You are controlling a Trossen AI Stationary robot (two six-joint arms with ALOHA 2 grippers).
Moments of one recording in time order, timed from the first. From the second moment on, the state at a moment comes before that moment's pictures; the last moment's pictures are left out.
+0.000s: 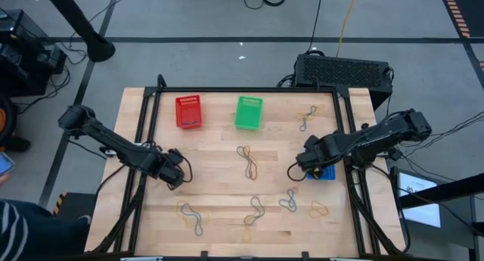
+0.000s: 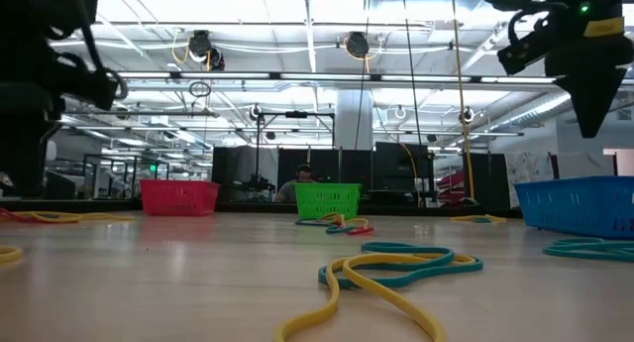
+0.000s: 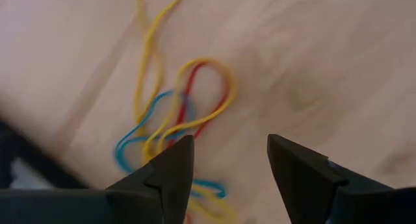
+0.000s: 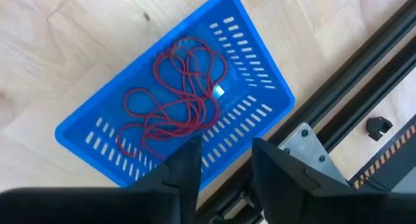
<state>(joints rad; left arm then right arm) -0.45 1.20 0.61 -1.02 -0.18 -1.10 0.24 1.35 1.01 -1.47 0.19 1.01</state>
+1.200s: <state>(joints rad) -0.33 1.45 0.59 -1.08 -0.11 -1.01 0.24 1.35 1.01 -1.44 0.18 1.00</state>
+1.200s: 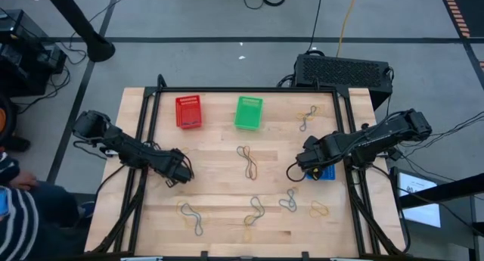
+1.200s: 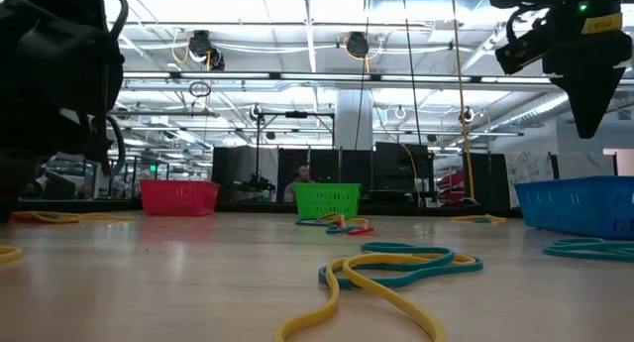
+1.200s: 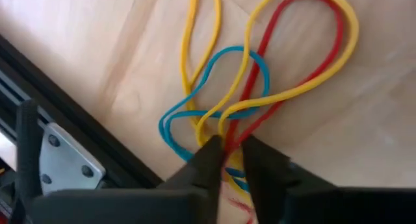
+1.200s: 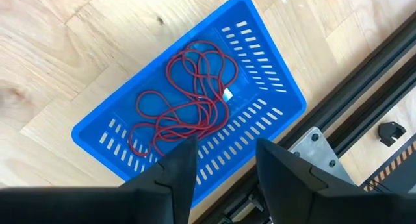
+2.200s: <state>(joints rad) -0.39 1.45 0.90 -1.17 -0.21 -0.80 0.24 1.35 1.01 -1.31 0.18 0.94</state>
